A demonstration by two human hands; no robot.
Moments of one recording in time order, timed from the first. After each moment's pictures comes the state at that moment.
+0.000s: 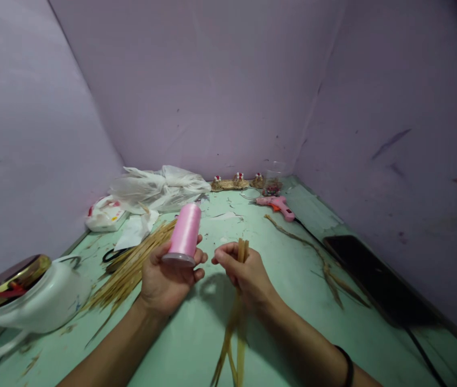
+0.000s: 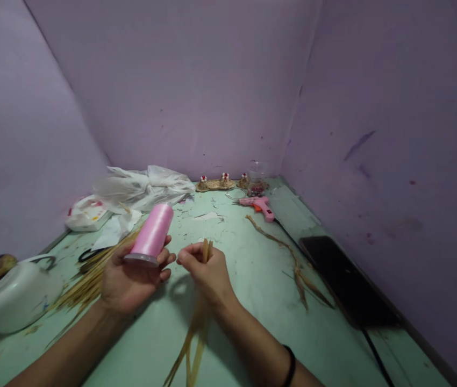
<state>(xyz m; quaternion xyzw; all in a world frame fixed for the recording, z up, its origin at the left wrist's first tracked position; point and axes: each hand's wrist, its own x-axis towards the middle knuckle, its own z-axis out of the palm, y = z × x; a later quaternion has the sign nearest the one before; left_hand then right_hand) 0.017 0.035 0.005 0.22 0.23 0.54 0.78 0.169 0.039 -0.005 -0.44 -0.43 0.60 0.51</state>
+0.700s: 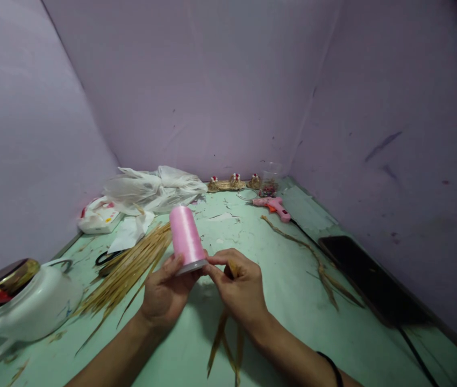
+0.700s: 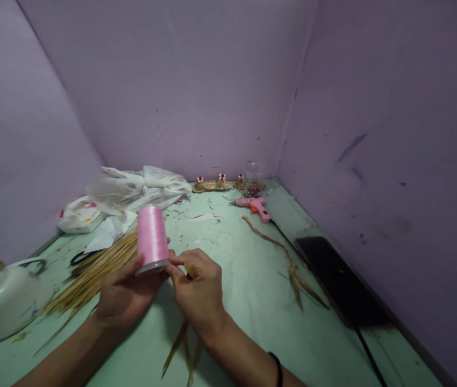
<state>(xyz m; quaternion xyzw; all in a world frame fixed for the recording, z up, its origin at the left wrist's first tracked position) 0.035 0.025 0.002 0.22 0.32 0.60 0.70 0.161 0.026 -0.012 -0.43 -0.58 0.35 0.60</state>
